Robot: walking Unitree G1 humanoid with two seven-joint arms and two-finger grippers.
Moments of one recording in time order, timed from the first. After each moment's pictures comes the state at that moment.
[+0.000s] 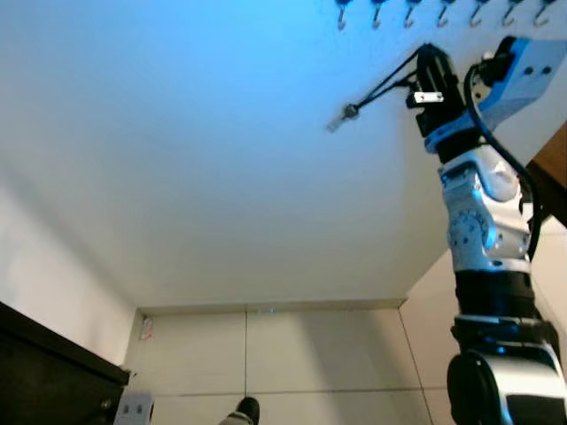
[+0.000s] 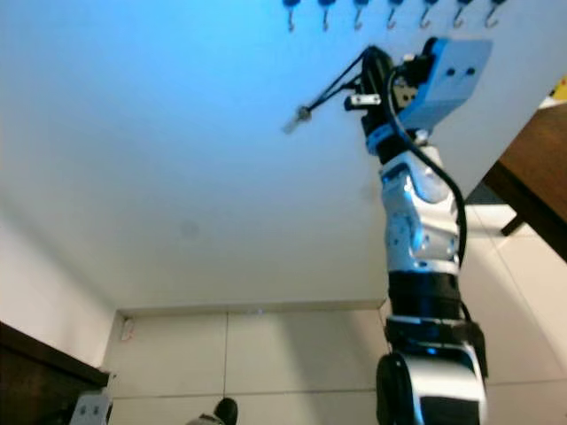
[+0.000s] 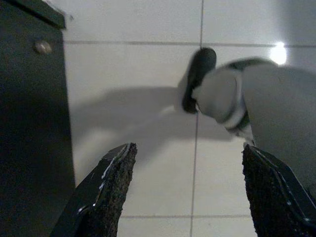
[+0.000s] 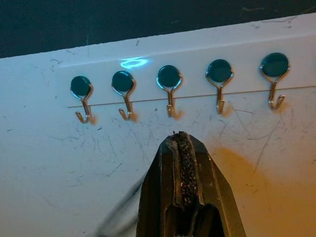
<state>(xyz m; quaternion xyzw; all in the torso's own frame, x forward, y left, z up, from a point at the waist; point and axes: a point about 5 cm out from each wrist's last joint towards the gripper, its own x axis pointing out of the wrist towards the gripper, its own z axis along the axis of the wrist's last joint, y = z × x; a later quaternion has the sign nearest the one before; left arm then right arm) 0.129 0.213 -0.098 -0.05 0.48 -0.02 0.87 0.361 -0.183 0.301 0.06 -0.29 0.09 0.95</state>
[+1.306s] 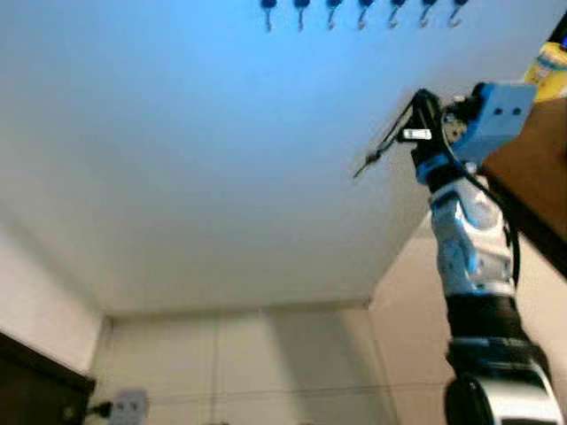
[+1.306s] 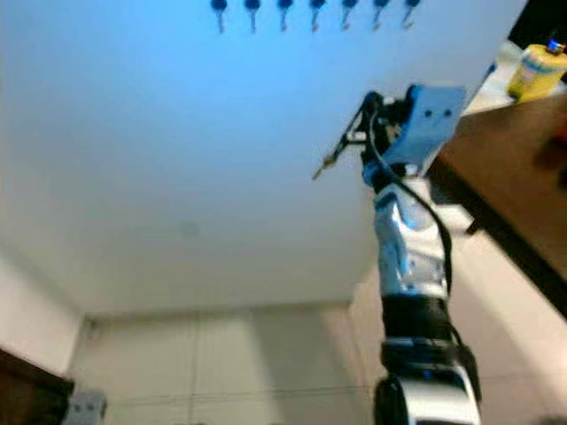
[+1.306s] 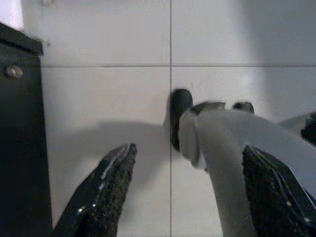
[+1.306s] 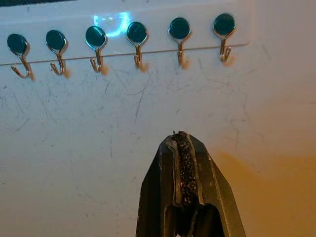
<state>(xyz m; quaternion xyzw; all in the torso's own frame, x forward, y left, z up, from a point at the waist) 0.146 0.215 -0.091 -0.04 0.46 -0.01 0.89 0.364 -0.184 0.263 0.04 -0.24 0.06 0.97</state>
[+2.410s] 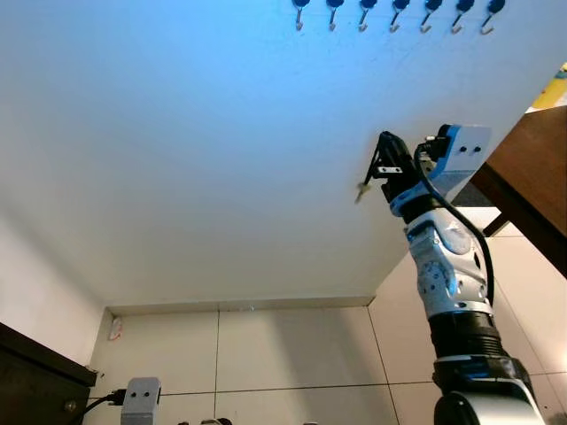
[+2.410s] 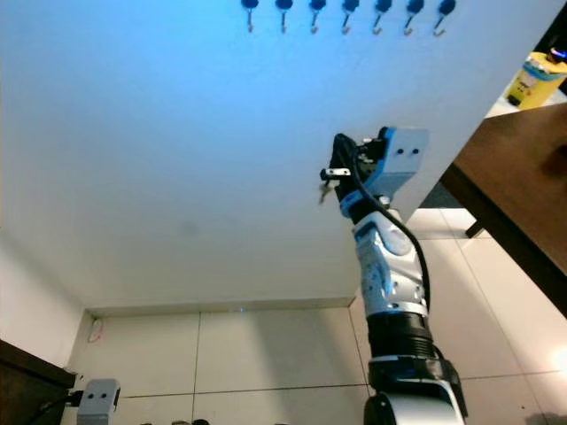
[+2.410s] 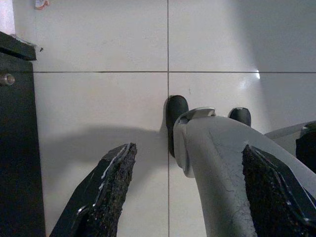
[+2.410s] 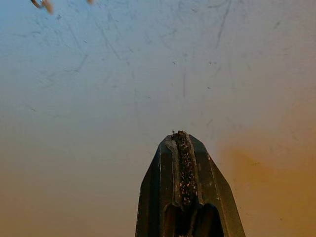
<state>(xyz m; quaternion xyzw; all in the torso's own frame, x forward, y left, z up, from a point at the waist) 0.143 0.207 -0.094 -0.04 0.47 -0.01 0.88 0.362 -0.162 0.215 0.11 -0.17 0.12 0.97</state>
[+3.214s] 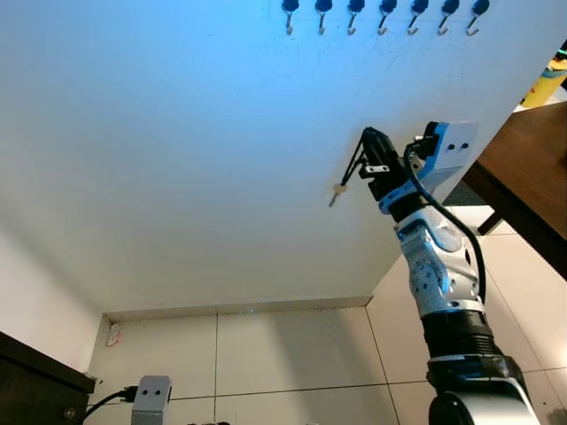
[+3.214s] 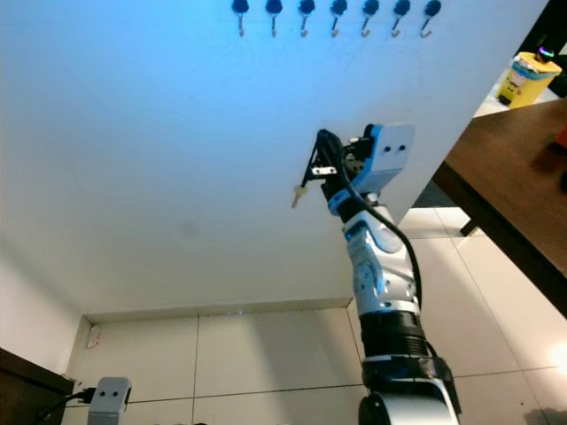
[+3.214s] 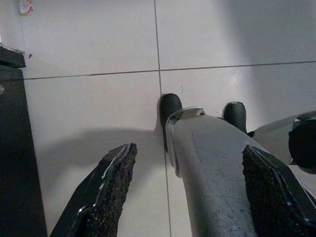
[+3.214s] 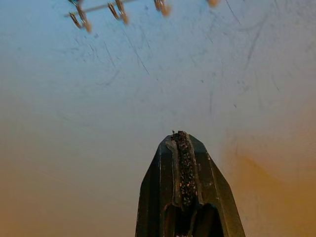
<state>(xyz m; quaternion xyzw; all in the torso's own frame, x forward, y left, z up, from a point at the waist) 0.156 0.196 -0.091 -0.03 0.46 -0.04 0.89 0.362 -0.150 0.226 0.10 -0.19 0.16 0.96</state>
